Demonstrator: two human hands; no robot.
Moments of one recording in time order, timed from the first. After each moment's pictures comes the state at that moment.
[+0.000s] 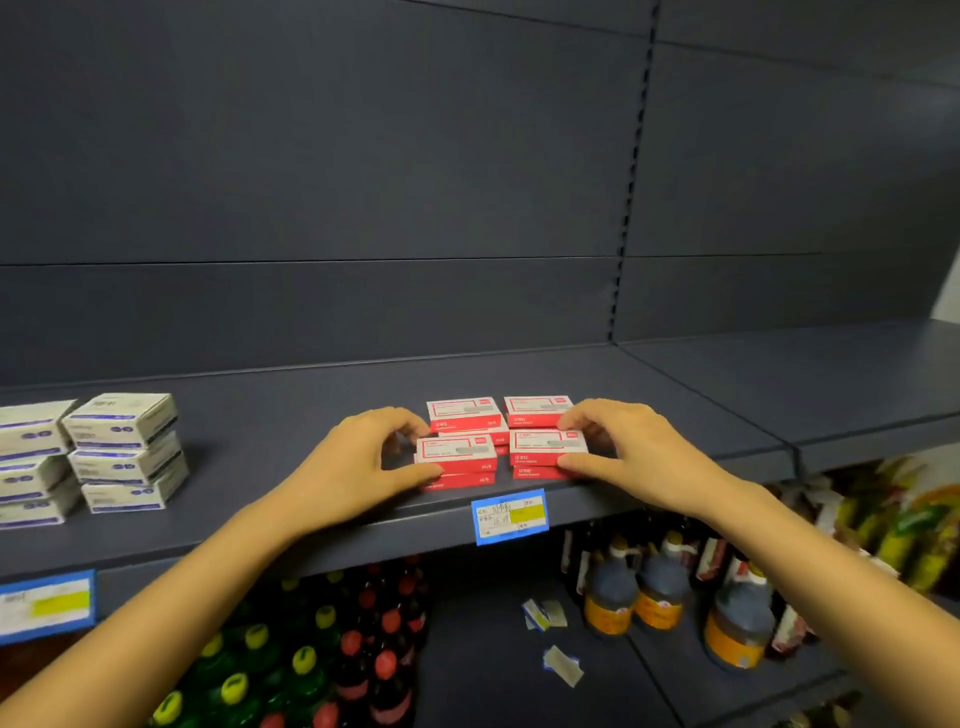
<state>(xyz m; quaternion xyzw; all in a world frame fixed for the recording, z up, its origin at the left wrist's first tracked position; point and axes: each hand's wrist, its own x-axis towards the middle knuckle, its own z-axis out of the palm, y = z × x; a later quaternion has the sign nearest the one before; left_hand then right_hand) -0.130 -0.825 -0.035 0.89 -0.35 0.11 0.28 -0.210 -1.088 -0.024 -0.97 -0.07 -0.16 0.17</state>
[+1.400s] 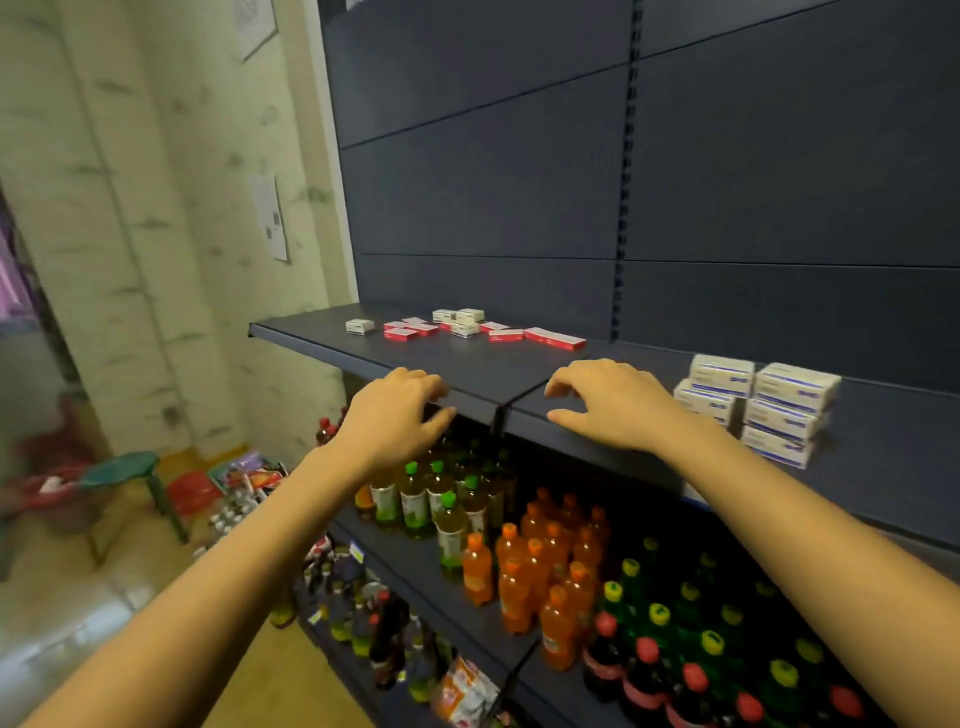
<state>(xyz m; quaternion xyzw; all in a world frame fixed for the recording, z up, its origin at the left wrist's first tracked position) -0.324 -0.430 -0.007 0.96 0.12 0.26 -0.02 -0.185 -0.620 0.008 -0.85 -0.49 -0.15 0.10</state>
